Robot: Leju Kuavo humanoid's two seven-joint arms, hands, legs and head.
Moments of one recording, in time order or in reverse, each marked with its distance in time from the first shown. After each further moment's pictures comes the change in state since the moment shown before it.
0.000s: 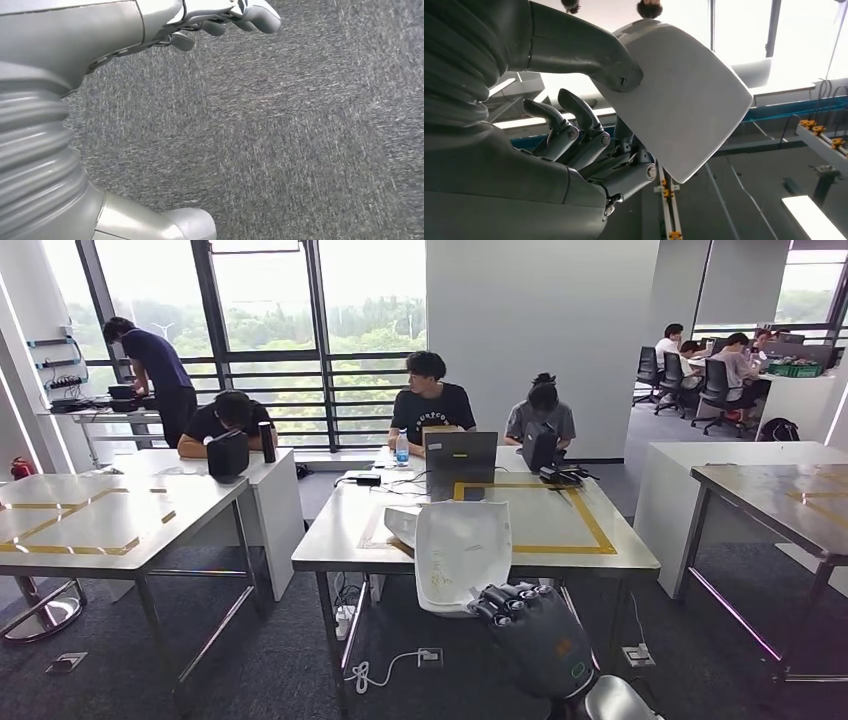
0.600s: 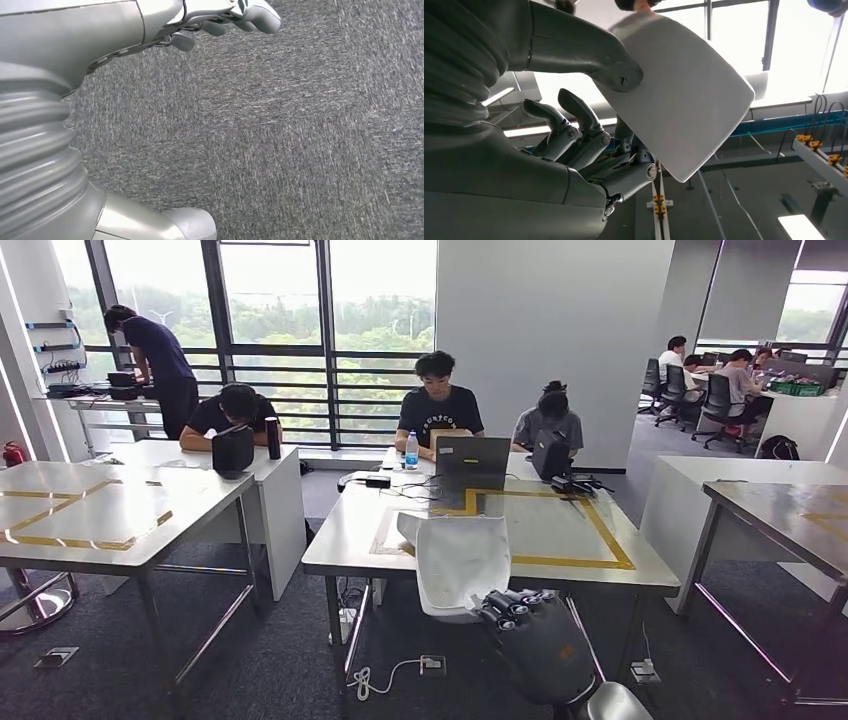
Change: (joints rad) left arm 0.004 0.001 0.001 0.002 0.000 -0.004 0.002; right arm 0.026 0.000 -0.015 0.000 -0.027 0.009 0.006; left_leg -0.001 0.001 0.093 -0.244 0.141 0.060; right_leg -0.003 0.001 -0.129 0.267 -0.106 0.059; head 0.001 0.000
